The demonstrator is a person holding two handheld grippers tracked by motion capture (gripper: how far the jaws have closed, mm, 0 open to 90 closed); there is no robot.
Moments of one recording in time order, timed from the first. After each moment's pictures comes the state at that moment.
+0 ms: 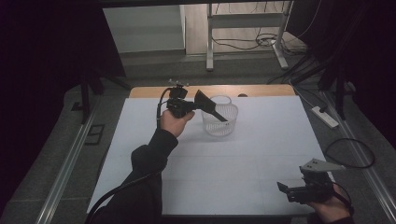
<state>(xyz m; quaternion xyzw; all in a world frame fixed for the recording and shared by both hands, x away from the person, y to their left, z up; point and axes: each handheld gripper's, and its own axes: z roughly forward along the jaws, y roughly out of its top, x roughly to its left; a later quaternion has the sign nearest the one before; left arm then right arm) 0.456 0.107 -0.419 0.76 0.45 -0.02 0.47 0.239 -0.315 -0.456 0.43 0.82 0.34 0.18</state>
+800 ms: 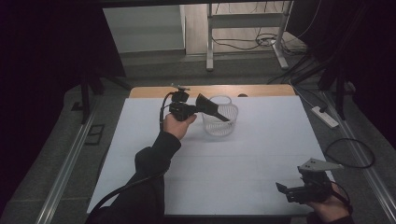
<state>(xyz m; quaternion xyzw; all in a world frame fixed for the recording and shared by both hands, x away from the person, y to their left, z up) 0.461 0.104 -0.440 0.75 0.46 -0.04 0.47 0.241 -0.313 -0.457 0.42 0.82 0.34 0.17</state>
